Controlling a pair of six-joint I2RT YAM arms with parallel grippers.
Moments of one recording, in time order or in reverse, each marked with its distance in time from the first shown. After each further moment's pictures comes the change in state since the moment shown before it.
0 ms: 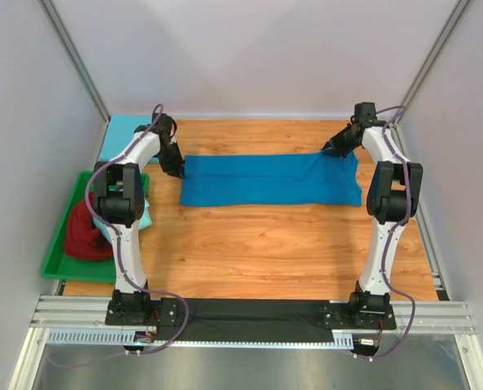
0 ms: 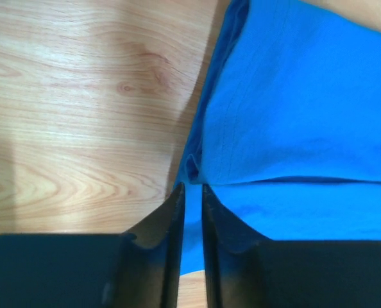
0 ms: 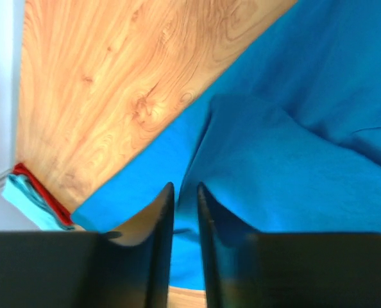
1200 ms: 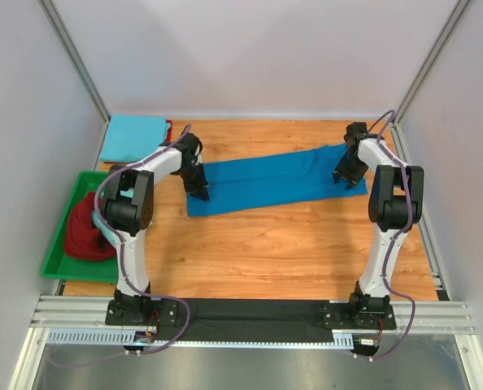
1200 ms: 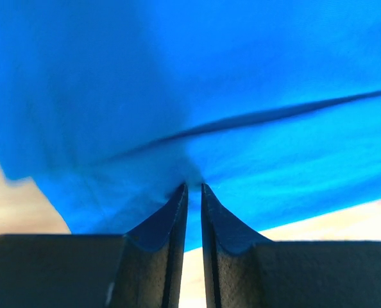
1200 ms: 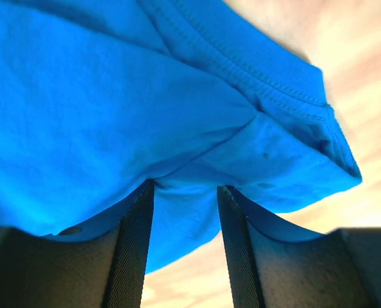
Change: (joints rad) left arm -0.169 -0.058 -0.203 0.055 0.108 -0.025; right arm 0.032 -0.137 -0.296 -0.130 0.428 -0.280
